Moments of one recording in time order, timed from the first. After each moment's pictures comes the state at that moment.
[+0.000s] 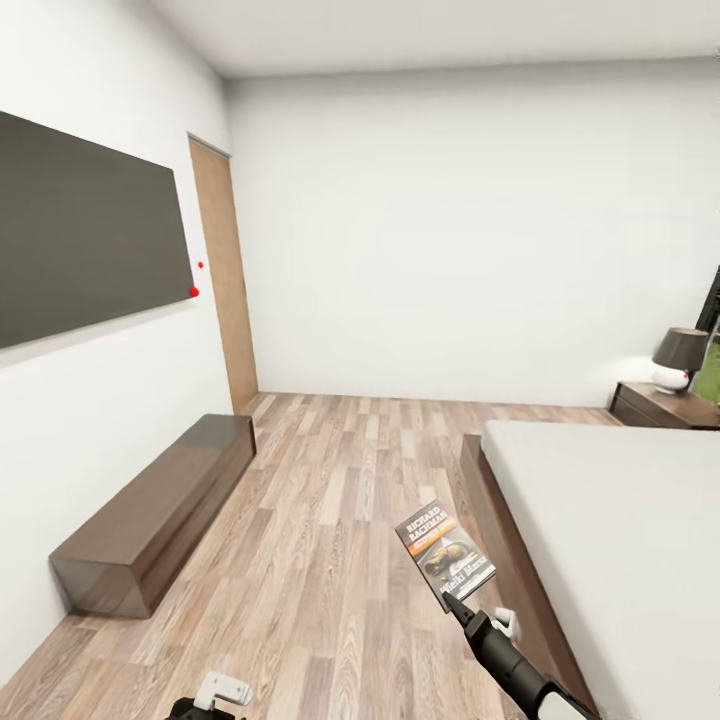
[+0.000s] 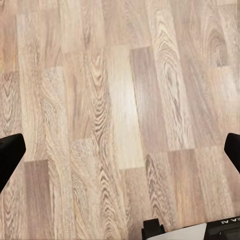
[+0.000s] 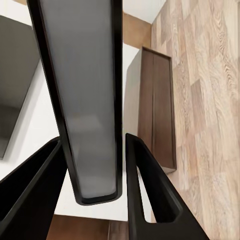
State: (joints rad) left arm -0.28 0.07 -0.08 -0.51 -0.13 0.17 -0.11; right arm -0.50 -0.10 0.19 -0.14 -1.09 0.09 0.96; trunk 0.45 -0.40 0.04
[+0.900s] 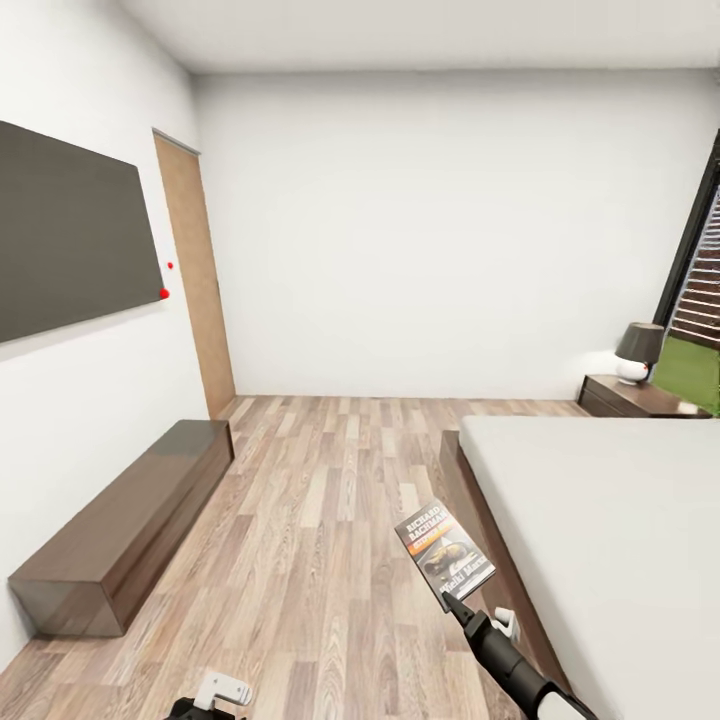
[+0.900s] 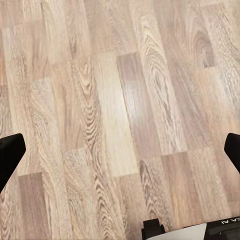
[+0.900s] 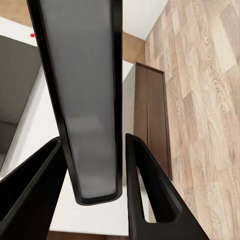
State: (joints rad) left arm -0.28 0.07 -0.08 -0.51 -0.13 0.17 -0.11; right arm -0.50 -0.10 0.19 -0.14 -1.09 0.09 0.96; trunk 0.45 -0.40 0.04
